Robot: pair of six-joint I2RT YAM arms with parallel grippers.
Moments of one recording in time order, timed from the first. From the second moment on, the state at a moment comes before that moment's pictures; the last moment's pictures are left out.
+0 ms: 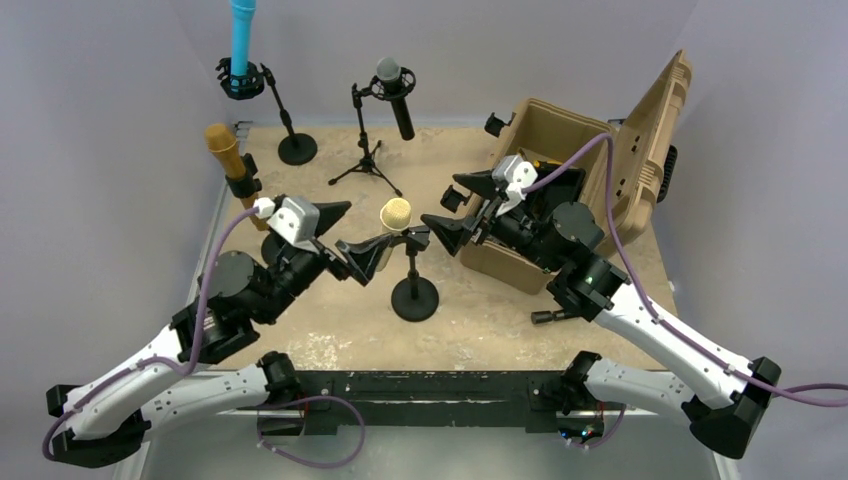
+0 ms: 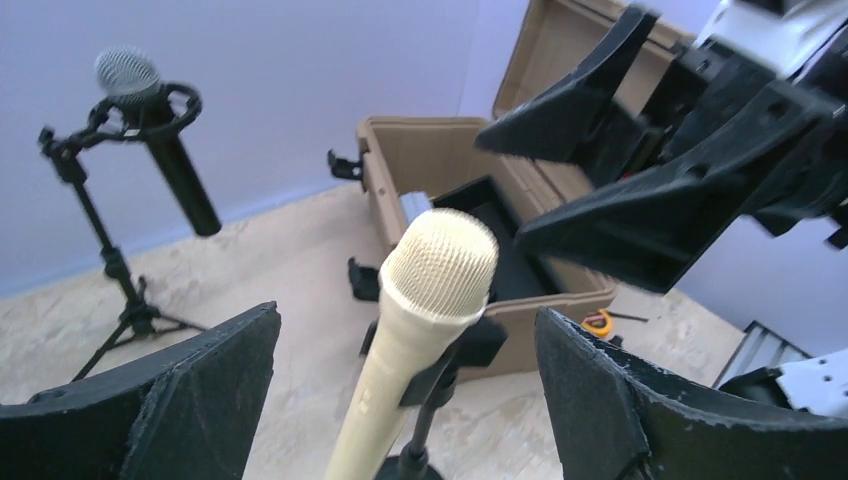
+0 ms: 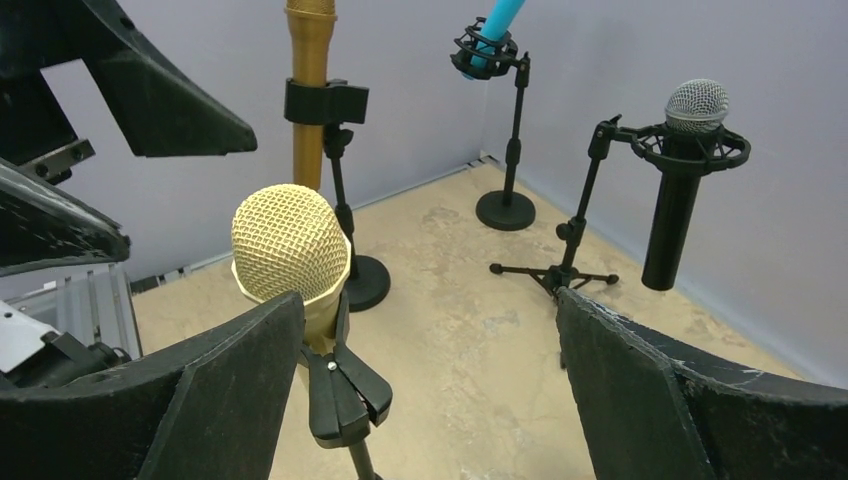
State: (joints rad) left arm -1.05 0.62 0.91 -0.17 -0.36 -0.09; right arm 0.82 0.97 0.97 0.18 -0.14 0.01
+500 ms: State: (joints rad) left arm -1.05 0.92 1.04 -0.16 -0.26 -0.05; right arm 0.82 0.95 0.92 0.17 -0.09 0.07
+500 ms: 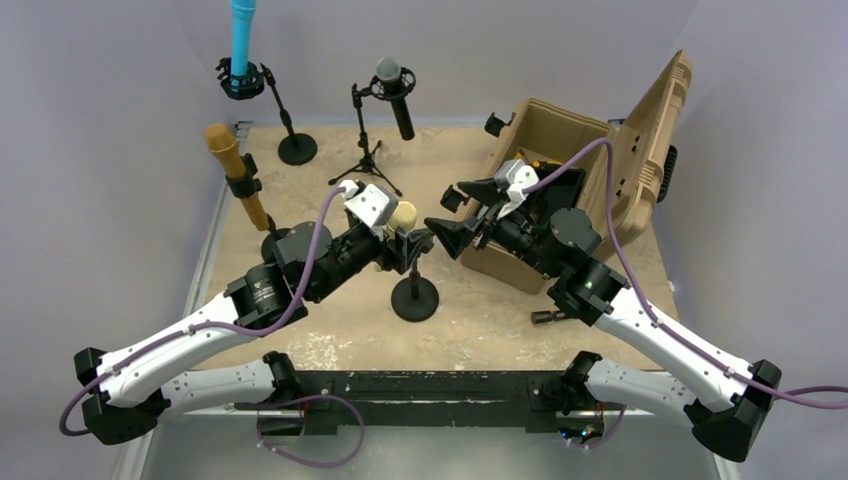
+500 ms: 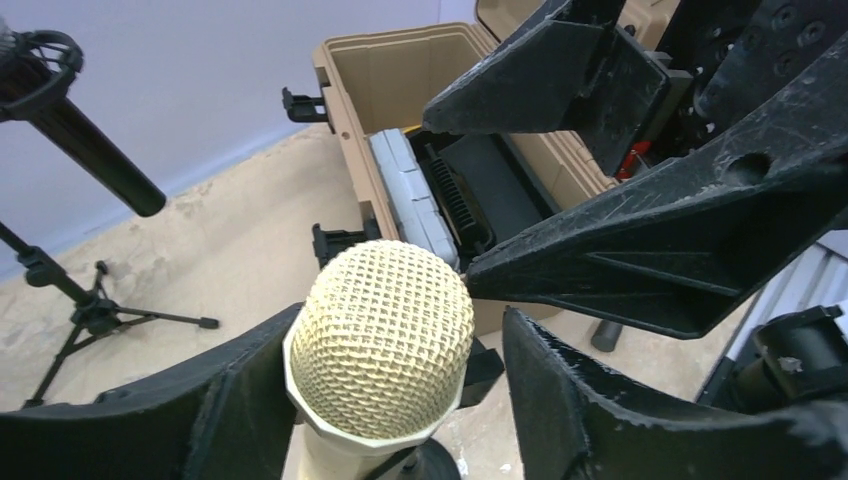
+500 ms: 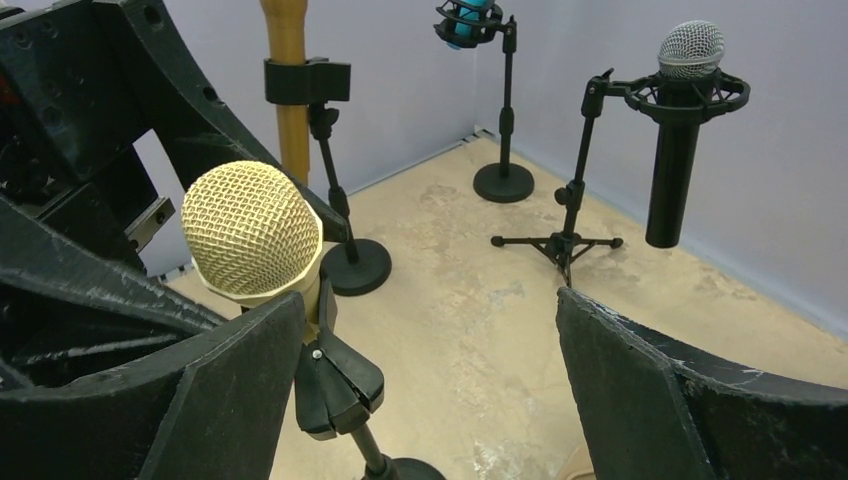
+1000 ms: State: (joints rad) left arm -1.05 0.91 1.04 -0.17 -0.31 0.02; right arm 0.82 0.94 0.92 0.18 -0.08 0.08
